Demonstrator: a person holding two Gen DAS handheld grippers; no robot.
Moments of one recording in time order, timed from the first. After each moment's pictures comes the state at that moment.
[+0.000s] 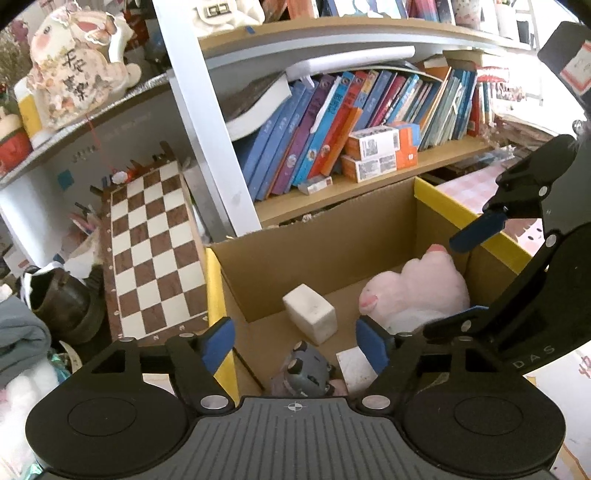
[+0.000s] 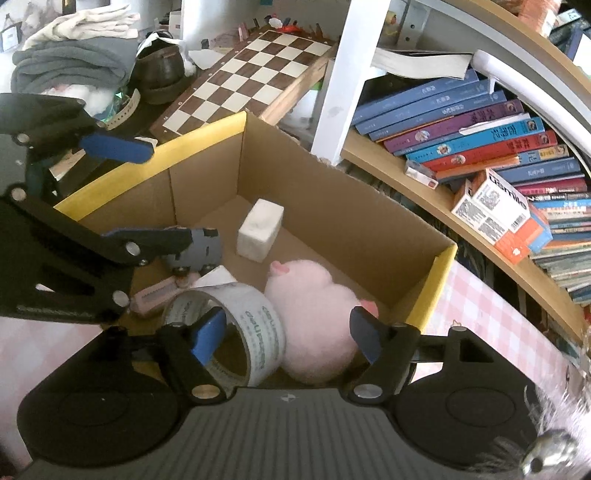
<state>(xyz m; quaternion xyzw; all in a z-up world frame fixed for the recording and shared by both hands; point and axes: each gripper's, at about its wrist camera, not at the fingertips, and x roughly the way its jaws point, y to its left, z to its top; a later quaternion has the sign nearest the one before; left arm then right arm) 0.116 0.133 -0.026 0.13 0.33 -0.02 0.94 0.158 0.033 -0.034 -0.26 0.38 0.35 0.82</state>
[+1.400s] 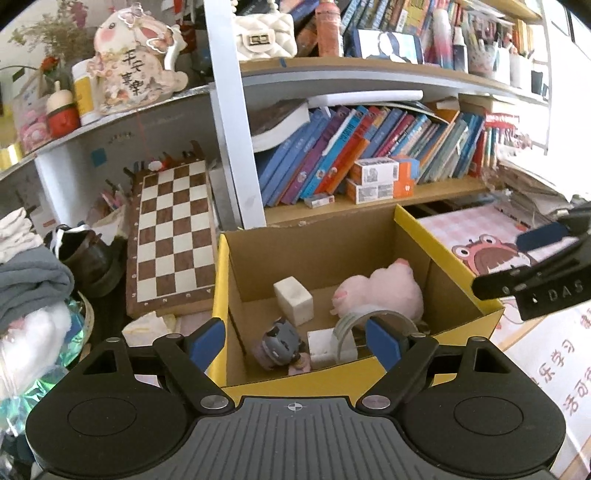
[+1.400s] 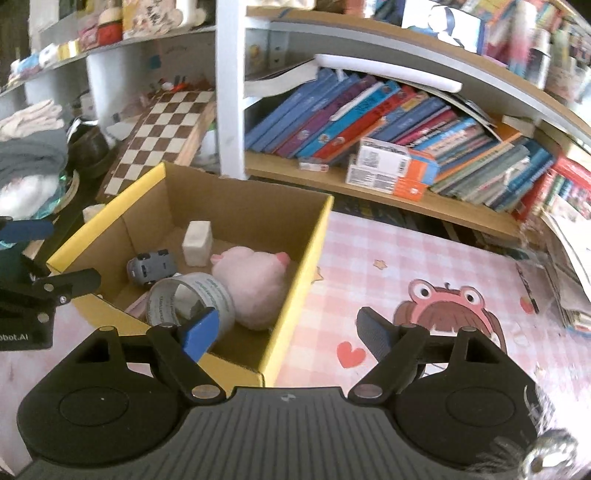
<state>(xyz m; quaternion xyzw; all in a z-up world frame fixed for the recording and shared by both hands) 0.047 0.120 -0.002 0.05 0.30 0.01 0.95 0.100 -0.058 0.002 -0.11 0.35 0.22 0.90</state>
